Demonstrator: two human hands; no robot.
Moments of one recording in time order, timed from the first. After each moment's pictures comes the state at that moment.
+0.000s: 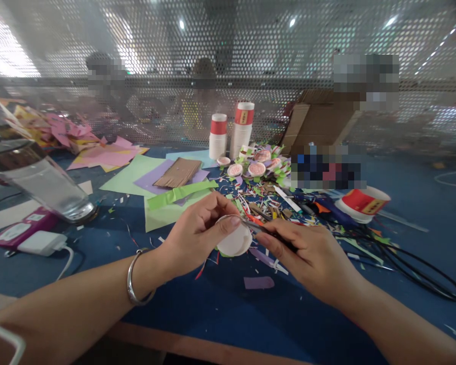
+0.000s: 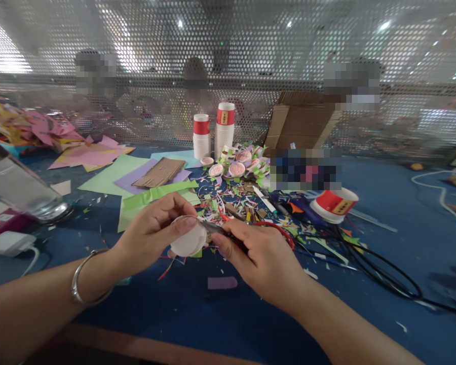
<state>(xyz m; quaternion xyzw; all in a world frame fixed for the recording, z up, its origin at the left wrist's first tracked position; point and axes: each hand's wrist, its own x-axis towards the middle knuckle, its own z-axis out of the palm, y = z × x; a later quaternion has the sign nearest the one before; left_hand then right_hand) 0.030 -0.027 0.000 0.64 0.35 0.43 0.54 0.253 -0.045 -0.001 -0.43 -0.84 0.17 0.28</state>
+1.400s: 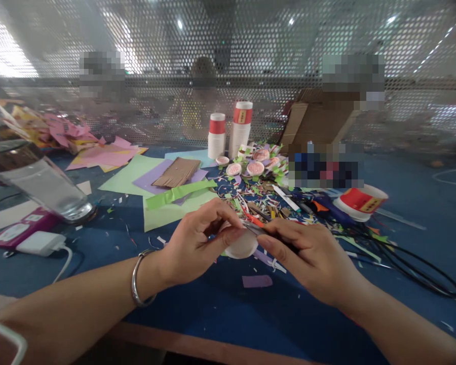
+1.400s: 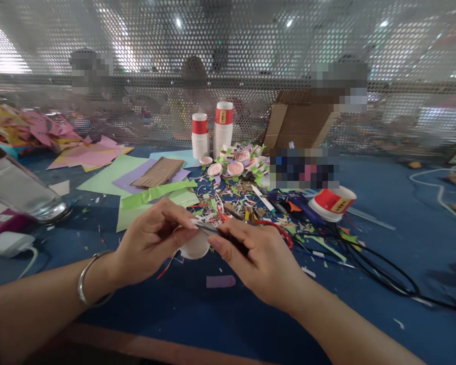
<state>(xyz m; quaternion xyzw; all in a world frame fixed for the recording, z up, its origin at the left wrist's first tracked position) 0.029 -0.031 -0.012 0.77 0.27 0.49 0.31 0.252 -0.049 0.003 -0.41 -0.82 0.24 0.32</state>
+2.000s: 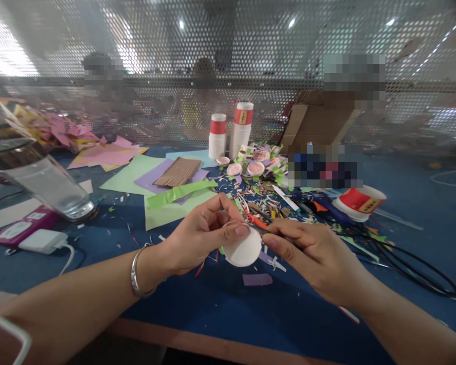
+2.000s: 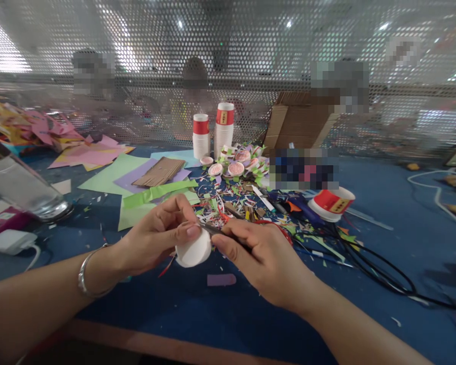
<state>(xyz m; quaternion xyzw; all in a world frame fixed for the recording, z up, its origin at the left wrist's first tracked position) 0.035 -0.028 -0.007 0.52 0.22 0.42 0.71 0.255 -0.051 0.011 -0.40 -0.81 0.29 0.30</state>
